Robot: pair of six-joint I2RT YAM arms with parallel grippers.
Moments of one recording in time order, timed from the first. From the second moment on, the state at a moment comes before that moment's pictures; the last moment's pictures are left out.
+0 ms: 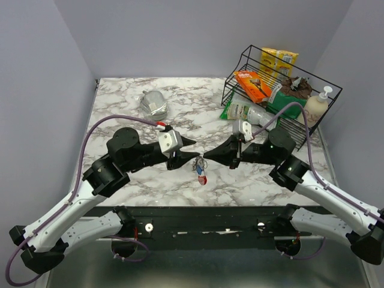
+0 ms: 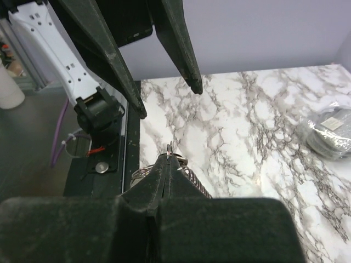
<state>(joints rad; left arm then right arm) -0.84 0.83 1.05 -0.29 0.43 0.17 0.79 0.96 0.82 0.18 -0.69 0.00</state>
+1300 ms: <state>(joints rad) -0.82 0.92 1.01 0.07 0.84 -0.01 0.79 0.65 0.57 0.67 -0.67 0.16</state>
